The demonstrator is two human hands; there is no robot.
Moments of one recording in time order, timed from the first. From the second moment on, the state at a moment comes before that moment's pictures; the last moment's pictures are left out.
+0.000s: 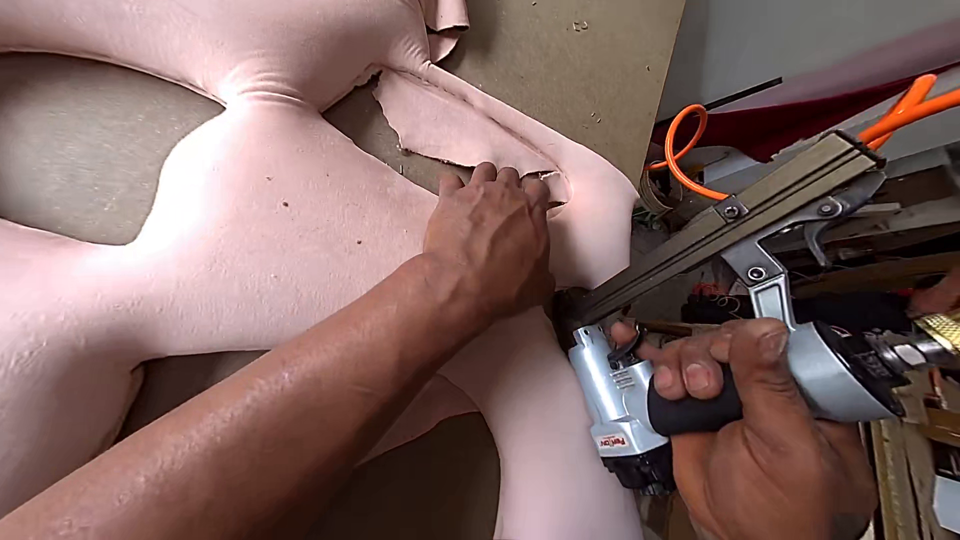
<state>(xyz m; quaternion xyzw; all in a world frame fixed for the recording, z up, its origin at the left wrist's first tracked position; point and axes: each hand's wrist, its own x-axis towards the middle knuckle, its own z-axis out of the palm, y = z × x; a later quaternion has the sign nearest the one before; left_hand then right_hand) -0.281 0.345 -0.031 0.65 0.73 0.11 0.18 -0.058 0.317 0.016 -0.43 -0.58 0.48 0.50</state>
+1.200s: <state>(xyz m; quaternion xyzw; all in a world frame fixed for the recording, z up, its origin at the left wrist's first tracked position) -0.270 0.350 -0.037 0.66 0.74 0.10 0.12 -0.067 0.314 0.009 -0.41 -0.52 0.50 0.56</state>
